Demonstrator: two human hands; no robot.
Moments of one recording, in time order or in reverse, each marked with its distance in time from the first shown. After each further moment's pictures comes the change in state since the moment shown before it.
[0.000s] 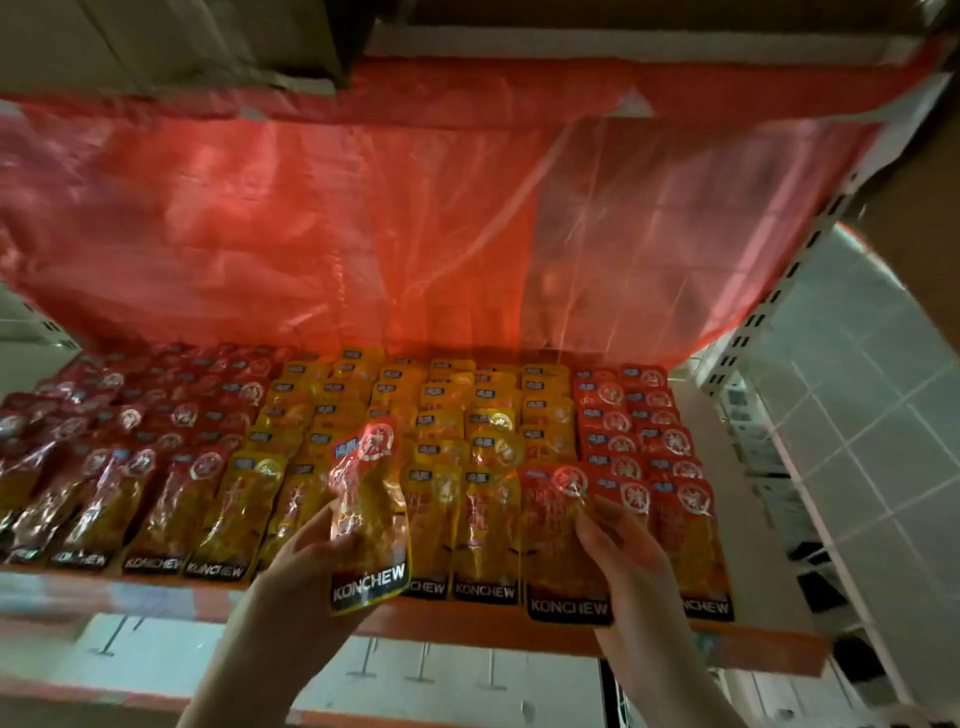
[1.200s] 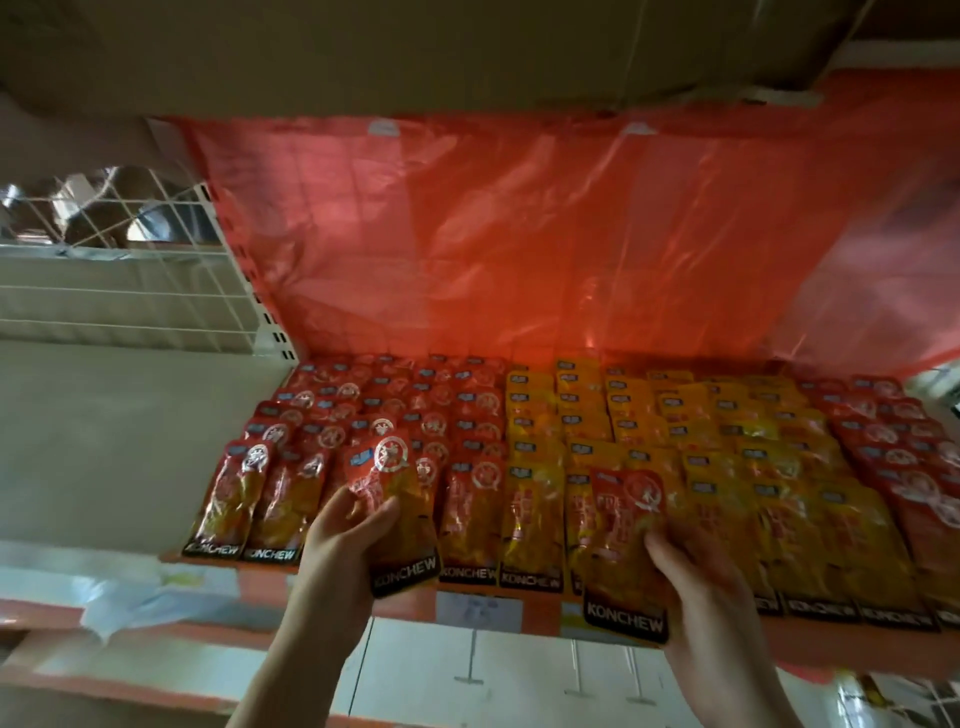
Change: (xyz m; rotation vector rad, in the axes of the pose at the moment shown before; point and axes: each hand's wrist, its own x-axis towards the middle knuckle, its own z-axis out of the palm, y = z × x) left_hand -0.012 0.098 -0.240 -0.284 -0.002 0.141; right_hand -0.022 0.132 0.205 -0.047 0.066 -0.061
